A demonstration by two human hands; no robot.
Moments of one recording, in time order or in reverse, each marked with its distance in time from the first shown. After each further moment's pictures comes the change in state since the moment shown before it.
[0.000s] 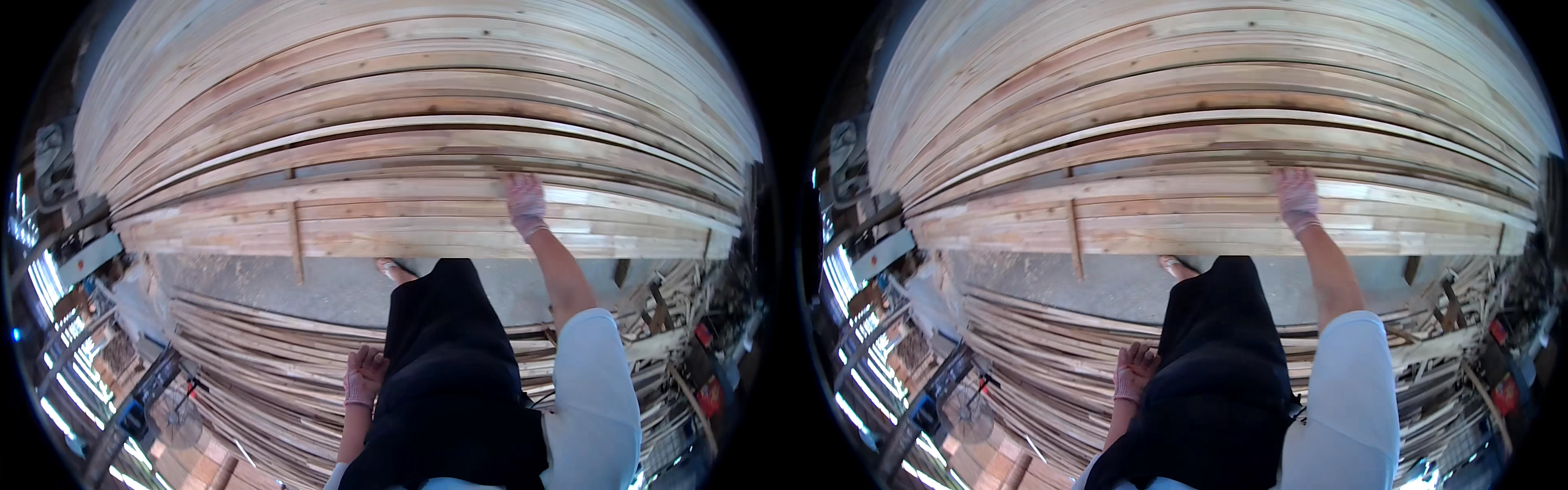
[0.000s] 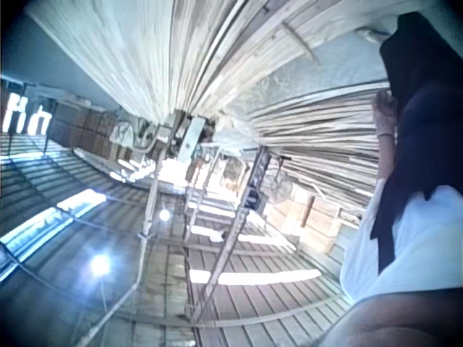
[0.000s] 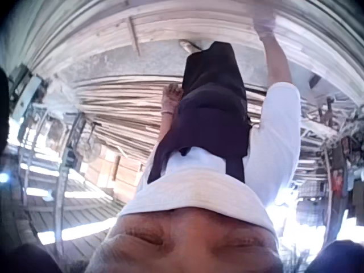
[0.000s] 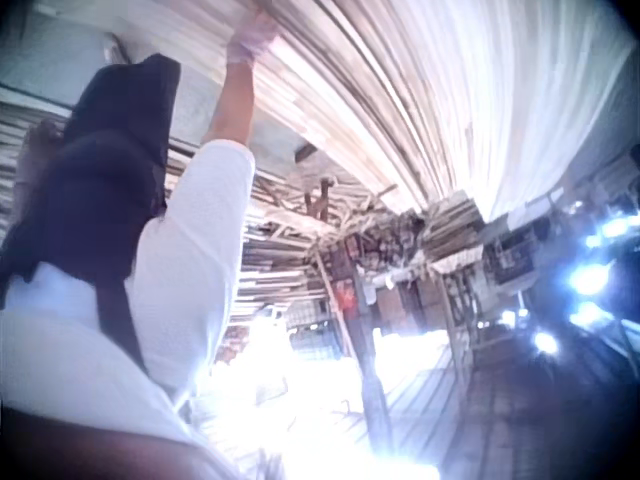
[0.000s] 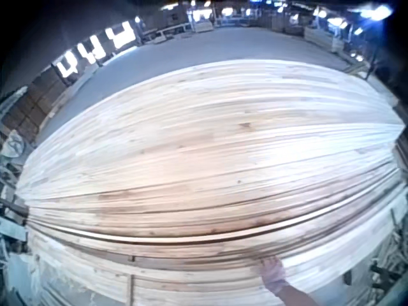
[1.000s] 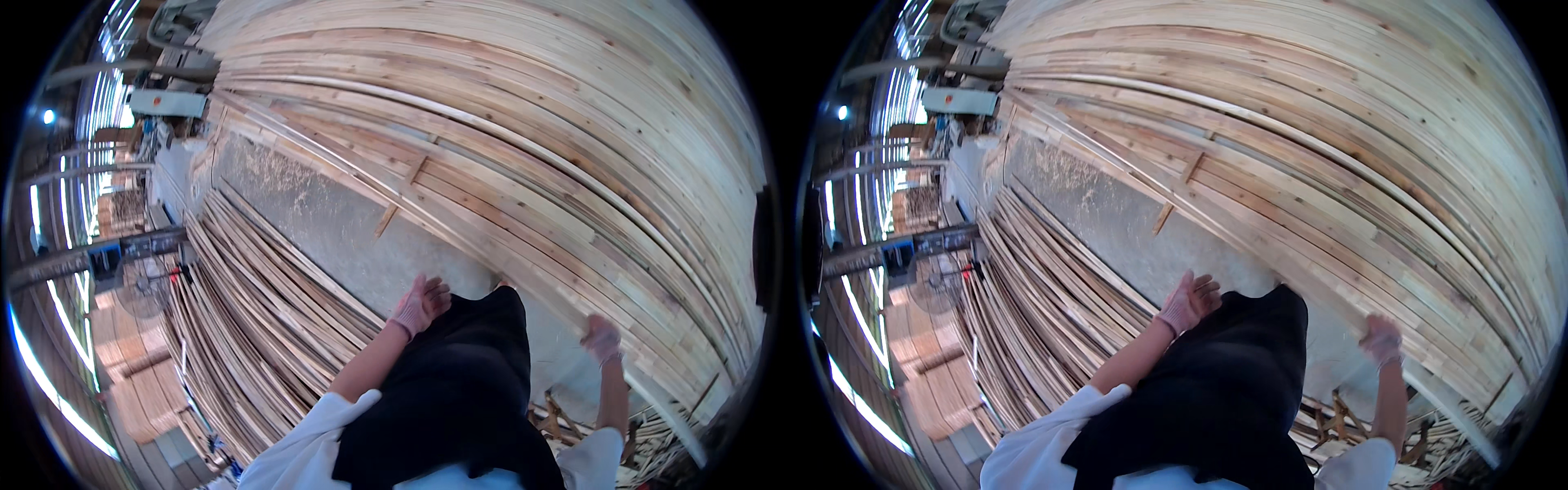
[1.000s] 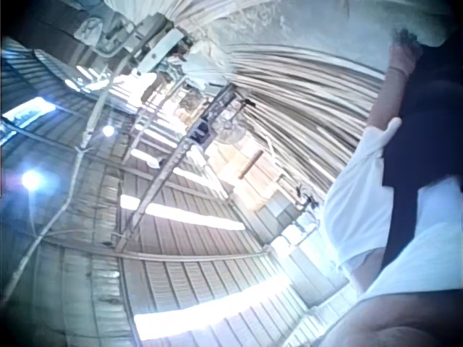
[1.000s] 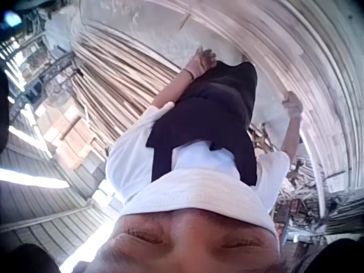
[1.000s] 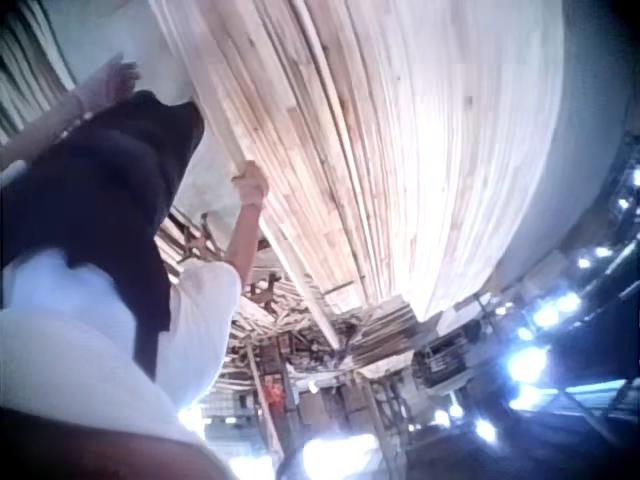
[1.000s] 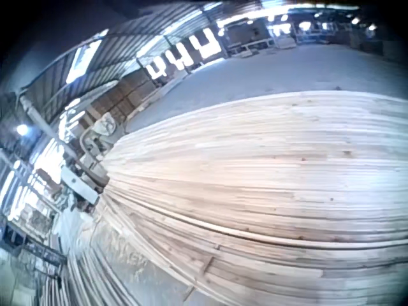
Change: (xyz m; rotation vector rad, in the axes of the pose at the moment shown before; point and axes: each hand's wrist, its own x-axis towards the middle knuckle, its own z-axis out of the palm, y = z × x) left_hand 0.042 0.037 0.048 0.071 -0.292 0.026; right_hand -0.165 0.040 -0.027 0.339 -0.320 -0.332
